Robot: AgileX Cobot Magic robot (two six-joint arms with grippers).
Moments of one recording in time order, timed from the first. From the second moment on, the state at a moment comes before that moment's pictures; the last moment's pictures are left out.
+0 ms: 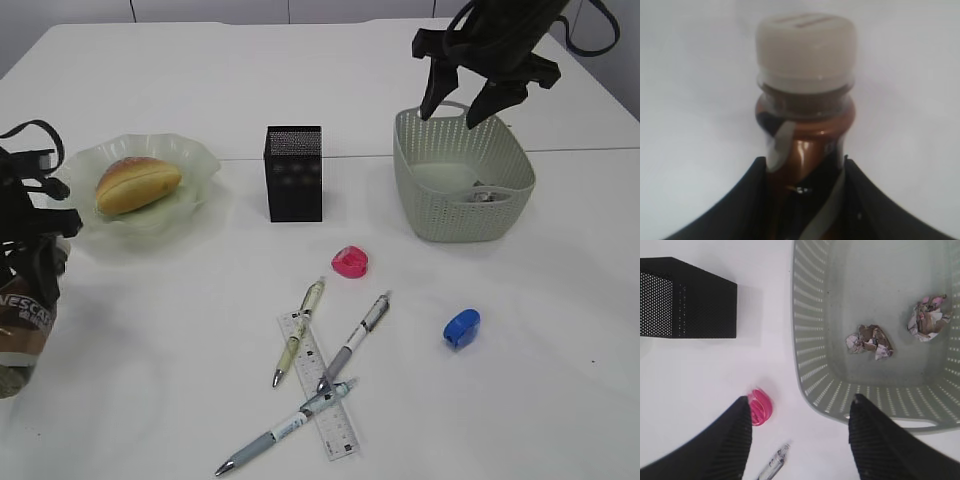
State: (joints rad) left arm -0.05 1.98 -1.37 -0.15 1.18 -0.08; right arm 0.13 2.17 -2.14 0.21 1.24 0.13
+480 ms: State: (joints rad) left arm -0.05 1.59 -1.16 -0.10 0.84 -0.06; right arm 0.13 2.17 -2.14 0.18 1.24 0.13
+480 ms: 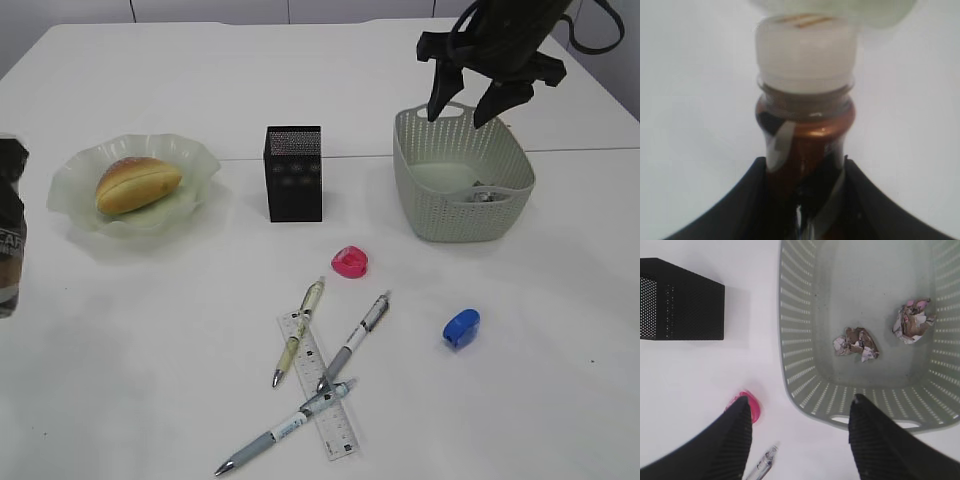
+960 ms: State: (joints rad) left arm -0.05 1.34 -0.56 -0.09 -0.23 -0.06; right arm 0.13 2.17 -2.14 0.18 1.24 0.13
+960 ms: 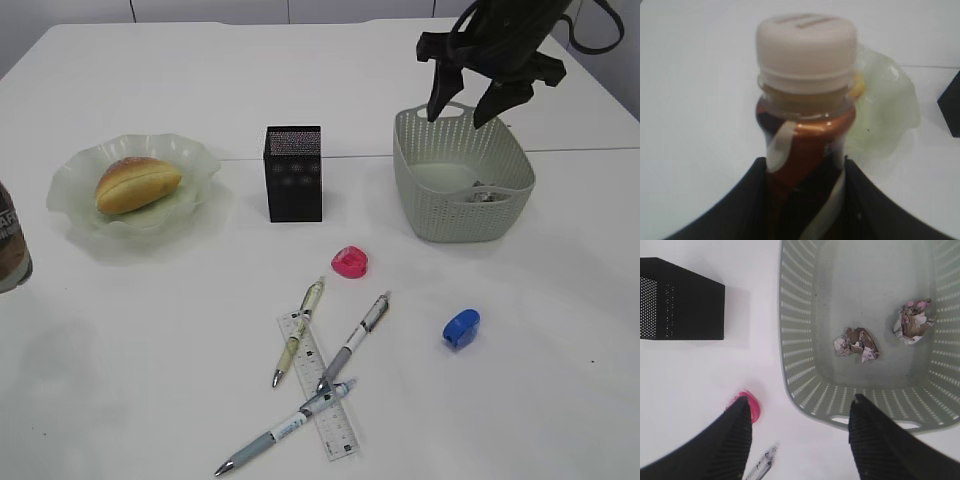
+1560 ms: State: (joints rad) left arm -0.05 1.72 -0.36 -0.07 -1.09 -0.11; right arm 0.13 2.17 -2.14 0.18 1.24 0.12
